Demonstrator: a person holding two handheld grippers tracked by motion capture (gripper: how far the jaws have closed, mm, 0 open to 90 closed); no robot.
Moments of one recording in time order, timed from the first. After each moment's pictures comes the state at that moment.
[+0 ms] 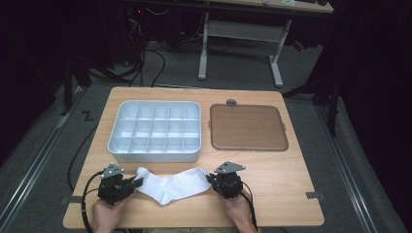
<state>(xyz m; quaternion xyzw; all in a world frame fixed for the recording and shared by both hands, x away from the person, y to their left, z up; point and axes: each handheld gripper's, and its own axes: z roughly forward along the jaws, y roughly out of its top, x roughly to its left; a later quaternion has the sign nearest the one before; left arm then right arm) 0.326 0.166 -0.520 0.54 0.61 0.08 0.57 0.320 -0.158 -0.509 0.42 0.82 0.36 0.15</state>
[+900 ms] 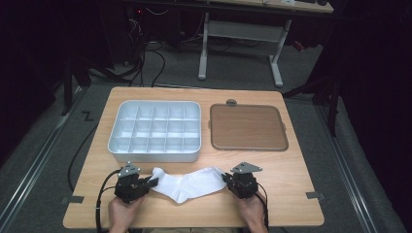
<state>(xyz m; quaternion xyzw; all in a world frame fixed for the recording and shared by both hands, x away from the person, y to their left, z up) 0.329 0.125 -0.525 0.55 0.60 0.04 0.58 0.316 -0.201 -0.511 0.46 0.80 0.35 0.17</state>
